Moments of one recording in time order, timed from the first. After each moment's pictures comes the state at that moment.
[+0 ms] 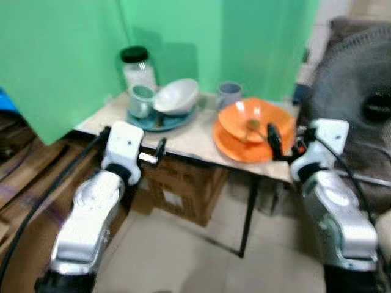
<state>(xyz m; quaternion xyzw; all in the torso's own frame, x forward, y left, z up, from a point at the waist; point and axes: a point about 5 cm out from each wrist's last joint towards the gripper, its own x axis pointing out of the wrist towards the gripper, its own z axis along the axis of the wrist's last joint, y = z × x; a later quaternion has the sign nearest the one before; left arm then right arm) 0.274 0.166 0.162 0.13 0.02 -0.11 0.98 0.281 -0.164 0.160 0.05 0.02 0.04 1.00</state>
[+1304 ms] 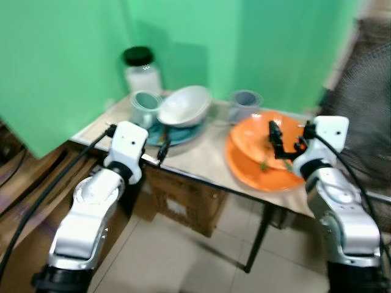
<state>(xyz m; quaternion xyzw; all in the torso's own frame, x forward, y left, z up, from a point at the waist) 0.277 0.165 0.158 0.15 0.04 -0.15 0.98 0.285 -0.164 0.167 0.02 0.01 0.04 1.00</state>
